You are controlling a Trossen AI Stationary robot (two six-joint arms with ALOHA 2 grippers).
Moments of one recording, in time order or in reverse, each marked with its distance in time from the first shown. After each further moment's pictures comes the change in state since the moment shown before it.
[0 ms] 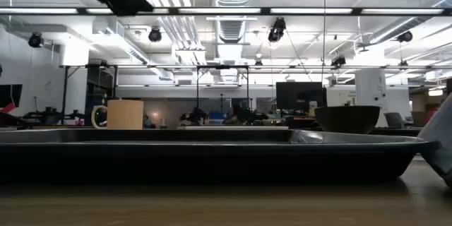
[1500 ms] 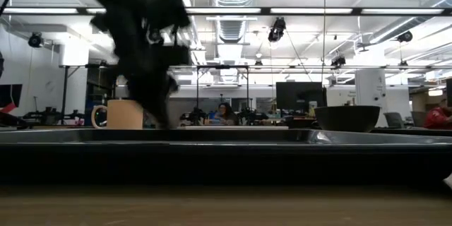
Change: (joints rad) left arm 0.001 0.677 0.091 0.086 0.001 0.000; right arm 0.000 0.001 0.000 0.000 0.000 0.000
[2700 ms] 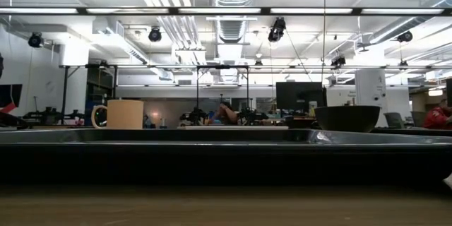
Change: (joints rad) left arm 0.000 -0.056 0.976 0.011 -0.001 0.000; right arm 0.000 0.000 0.000 0.004 0.000 0.000
